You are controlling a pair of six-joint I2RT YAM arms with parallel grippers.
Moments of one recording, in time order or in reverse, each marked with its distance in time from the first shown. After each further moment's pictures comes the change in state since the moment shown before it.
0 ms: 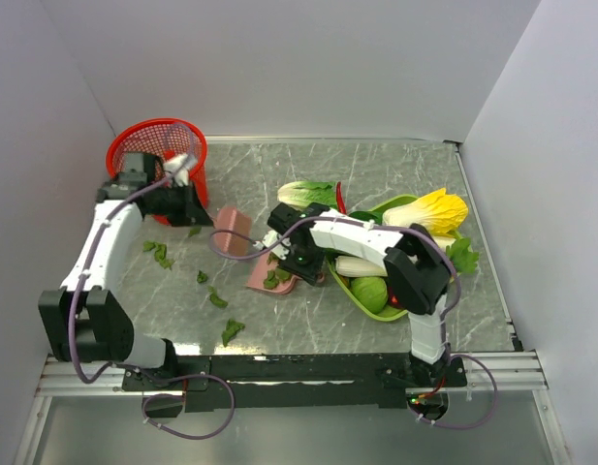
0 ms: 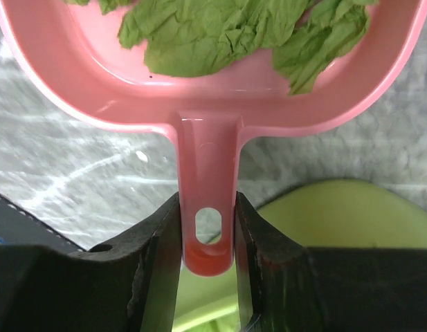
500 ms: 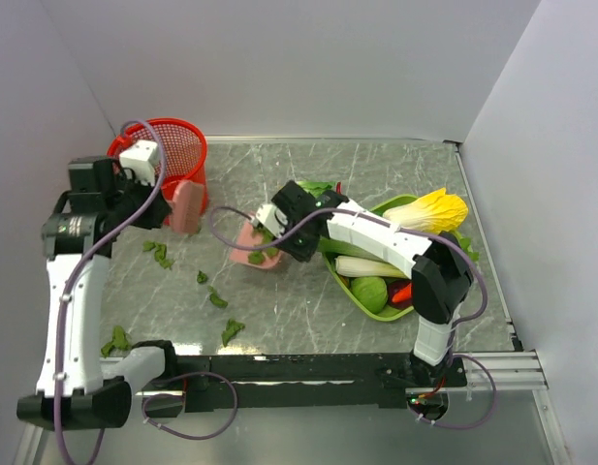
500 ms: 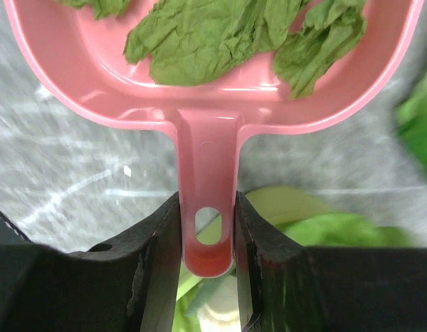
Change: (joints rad) left arm 0.067 -0.343 0.166 -0.183 -0.305 0.168; right arm -0.027 -0.165 -0.034 0.135 -0.020 -0.066
